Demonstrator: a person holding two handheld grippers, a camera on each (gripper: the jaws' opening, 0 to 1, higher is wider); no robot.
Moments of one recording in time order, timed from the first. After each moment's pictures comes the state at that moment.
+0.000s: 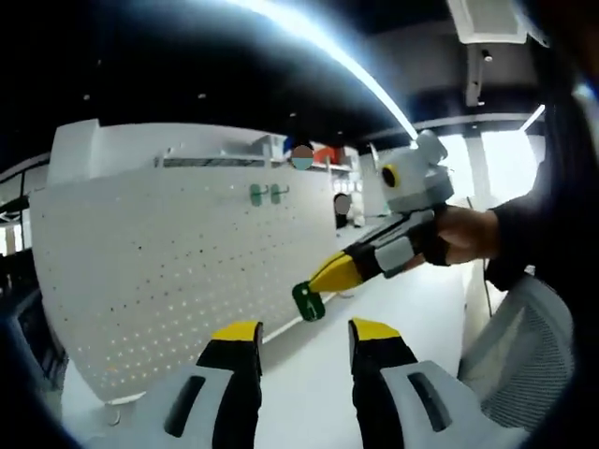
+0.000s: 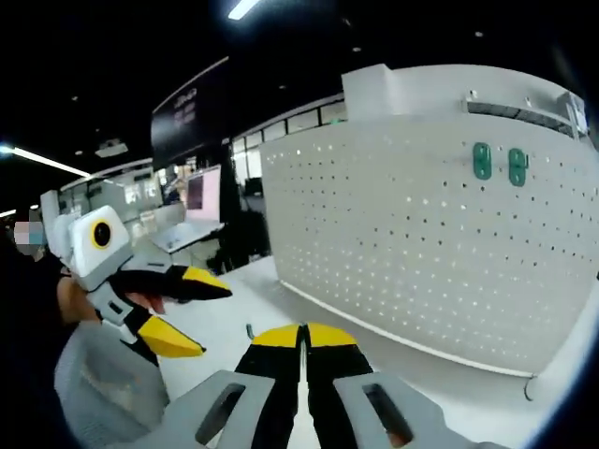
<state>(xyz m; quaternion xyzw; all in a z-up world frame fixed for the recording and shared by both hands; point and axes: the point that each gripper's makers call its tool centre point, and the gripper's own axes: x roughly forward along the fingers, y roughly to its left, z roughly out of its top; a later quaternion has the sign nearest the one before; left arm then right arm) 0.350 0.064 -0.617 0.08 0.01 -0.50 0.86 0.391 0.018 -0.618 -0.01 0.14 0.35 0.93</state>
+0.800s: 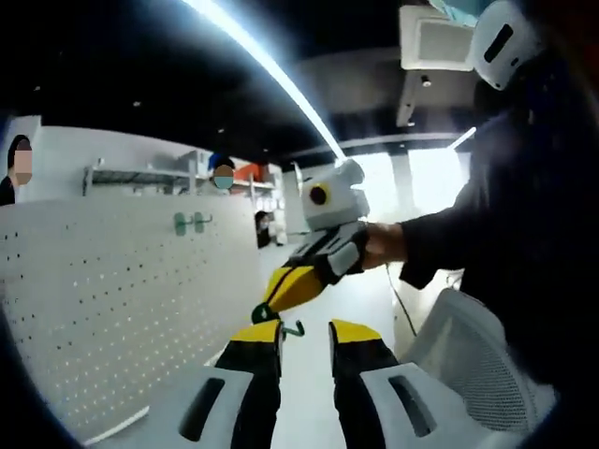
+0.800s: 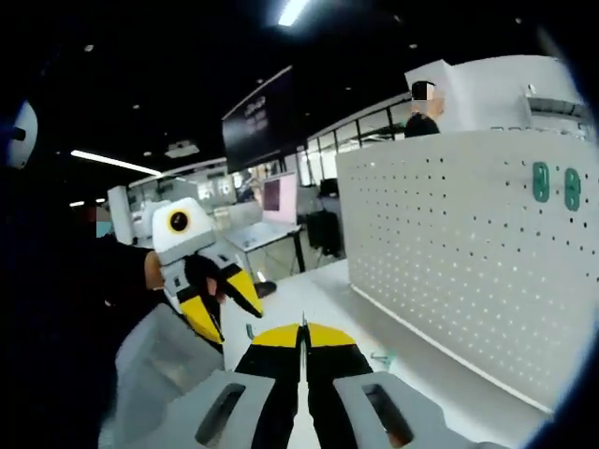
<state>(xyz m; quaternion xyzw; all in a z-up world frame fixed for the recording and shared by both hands) 0.305 0.049 -0.591 0.05 -0.01 -0.65 0.76 0.342 0.037 -0.592 0.00 0.14 0.52 0.84</state>
